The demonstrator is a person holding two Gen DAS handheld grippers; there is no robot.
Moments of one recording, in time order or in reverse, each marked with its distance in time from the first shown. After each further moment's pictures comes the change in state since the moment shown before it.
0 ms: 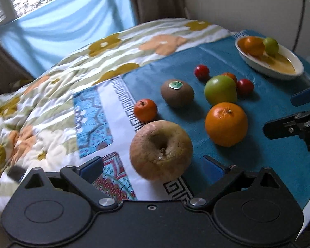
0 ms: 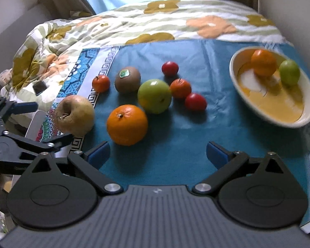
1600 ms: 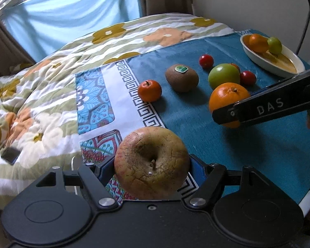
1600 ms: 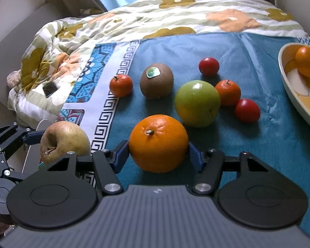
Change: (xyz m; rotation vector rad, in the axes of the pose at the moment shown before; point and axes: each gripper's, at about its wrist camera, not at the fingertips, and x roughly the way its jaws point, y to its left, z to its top) left arm -0.007 0.009 -0.021 -0.107 0.036 -0.011; right arm 0.046 0.037 0.020 -0.026 -0.004 0.096
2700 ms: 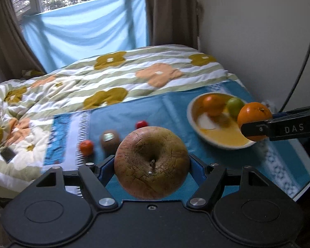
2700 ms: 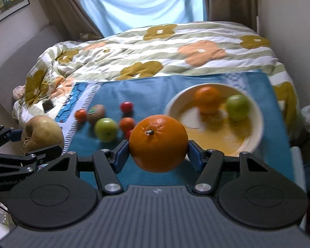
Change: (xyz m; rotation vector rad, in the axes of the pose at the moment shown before) left arm -0.078 -0.163 0.101 -0.154 -0.117 0.036; right arm -0.153 -0.187 0.022 -0.033 -0.116 -0.004
